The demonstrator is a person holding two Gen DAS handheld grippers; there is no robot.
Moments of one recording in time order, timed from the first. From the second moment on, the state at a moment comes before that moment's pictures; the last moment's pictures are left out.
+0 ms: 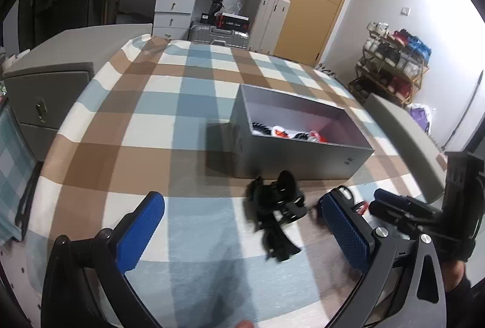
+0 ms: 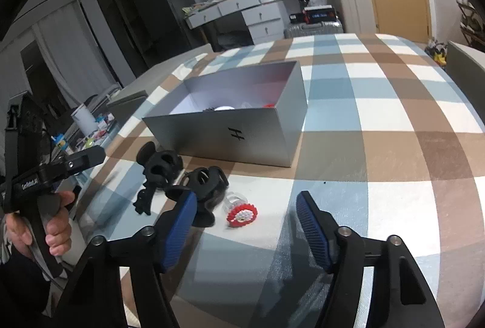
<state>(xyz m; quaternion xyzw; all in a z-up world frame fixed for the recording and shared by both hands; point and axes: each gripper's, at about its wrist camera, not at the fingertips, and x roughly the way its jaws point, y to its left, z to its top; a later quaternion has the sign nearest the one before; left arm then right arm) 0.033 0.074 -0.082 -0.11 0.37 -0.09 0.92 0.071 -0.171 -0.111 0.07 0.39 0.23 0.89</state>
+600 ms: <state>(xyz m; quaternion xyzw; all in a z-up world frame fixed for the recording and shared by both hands) 0.031 0.073 -0.090 -0.07 0.39 -0.08 0.92 0.080 -0.159 -0.120 0.06 0.42 0.23 0.87</state>
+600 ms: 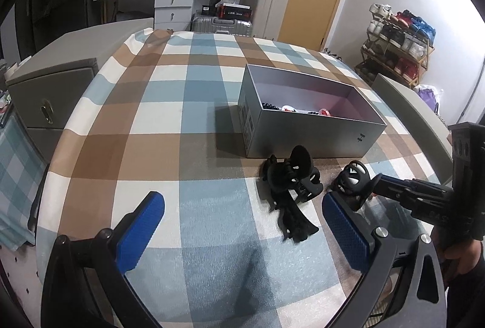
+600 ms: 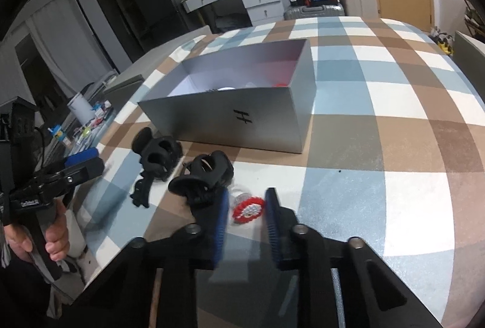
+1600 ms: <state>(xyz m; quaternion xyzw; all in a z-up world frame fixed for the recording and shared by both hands) 0.034 0.050 -0.106 -0.09 0.44 -0.13 0.88 0.043 -0.168 -0.068 0.07 0.31 0.24 0.92</state>
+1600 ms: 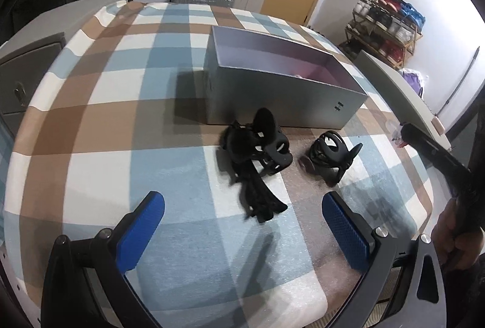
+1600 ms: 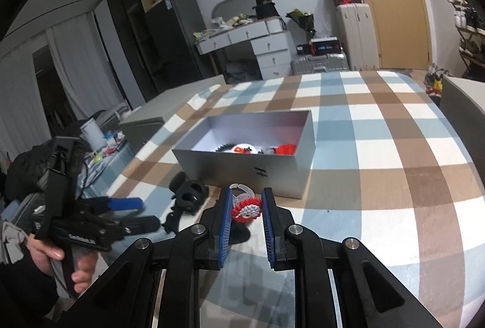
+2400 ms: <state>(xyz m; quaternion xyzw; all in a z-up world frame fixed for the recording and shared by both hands) 0.054 0.030 -0.111 -0.04 0.46 -0.13 0.88 0.032 -0.176 -0.066 0.07 0.30 0.25 0.92</state>
